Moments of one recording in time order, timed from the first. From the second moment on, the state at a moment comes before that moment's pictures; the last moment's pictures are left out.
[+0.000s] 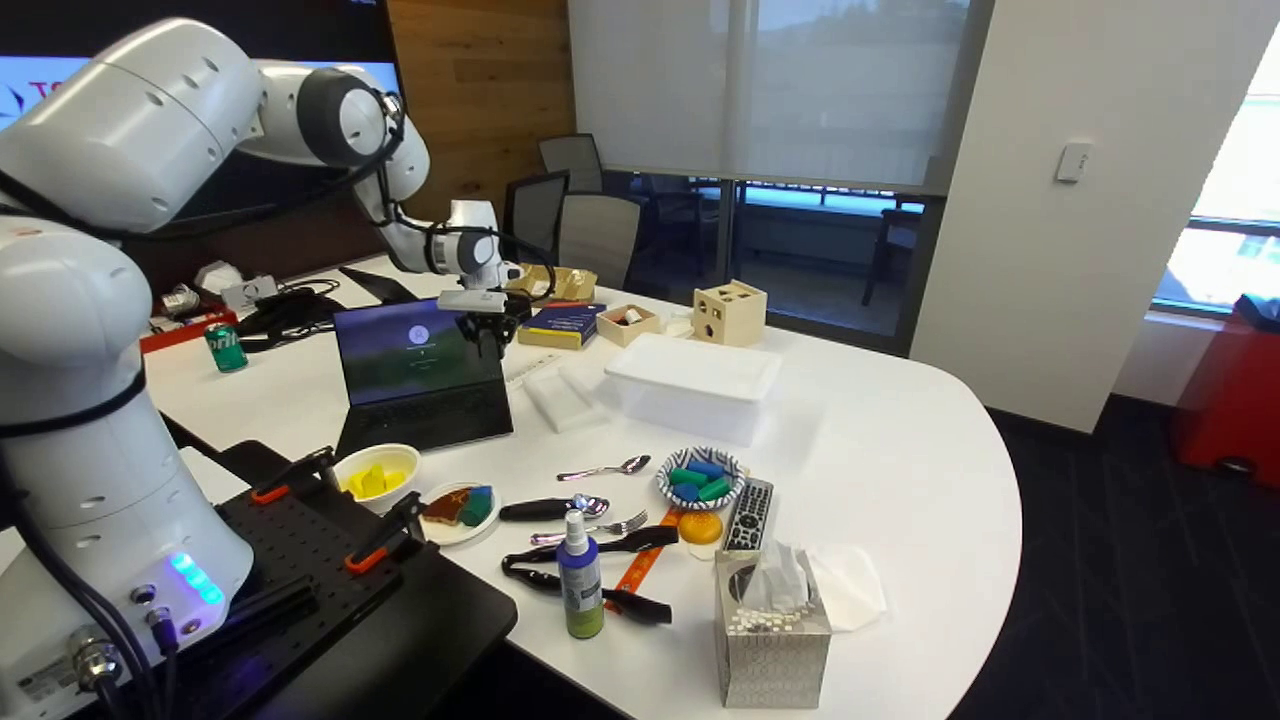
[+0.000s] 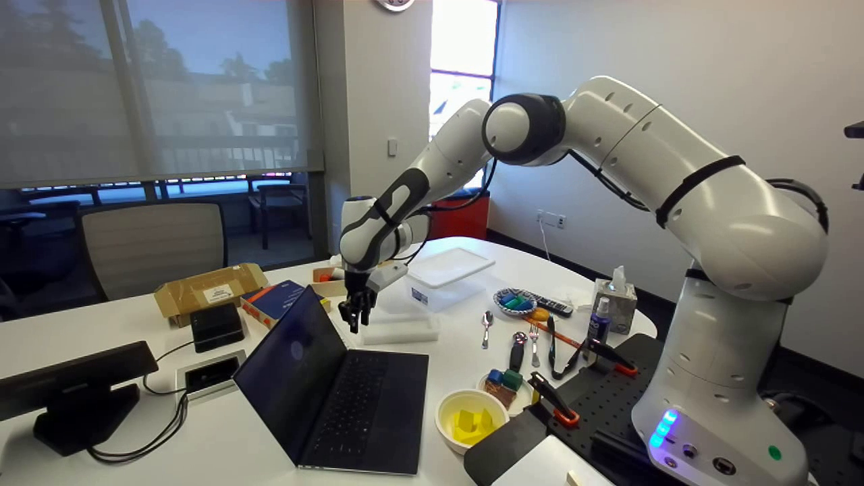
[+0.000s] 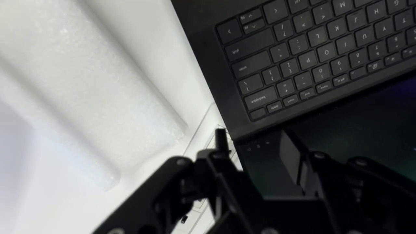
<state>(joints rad) 0.21 0.98 0.11 -1.49 -0.10 2.49 -0.11</state>
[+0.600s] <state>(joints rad) 0.06 0.63 0.16 -1.88 -0.10 2.59 -0.29</state>
